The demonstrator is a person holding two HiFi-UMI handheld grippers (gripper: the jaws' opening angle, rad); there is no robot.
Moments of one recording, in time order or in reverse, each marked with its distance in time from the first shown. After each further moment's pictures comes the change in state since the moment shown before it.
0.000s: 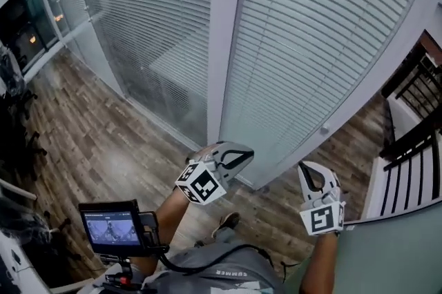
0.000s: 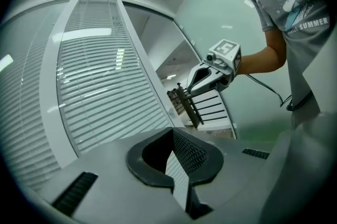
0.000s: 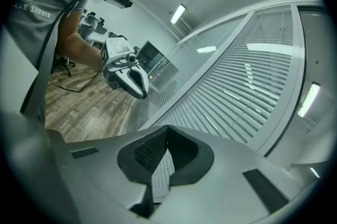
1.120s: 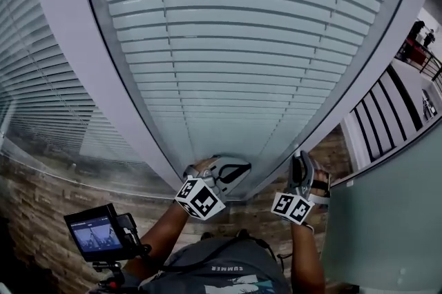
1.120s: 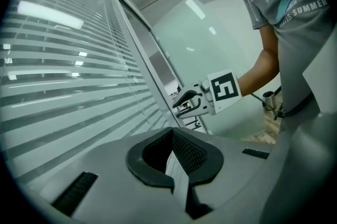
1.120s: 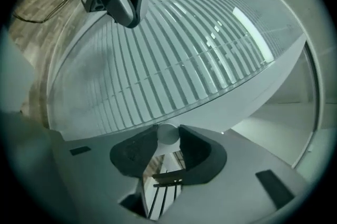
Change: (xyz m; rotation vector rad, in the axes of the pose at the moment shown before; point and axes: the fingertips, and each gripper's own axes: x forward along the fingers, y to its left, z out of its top) left arm 0.177 0.096 -0.030 0.127 -0.246 -0.460; right arm 0.086 -0.120 -0.178 -0.089 0.836 -0.656
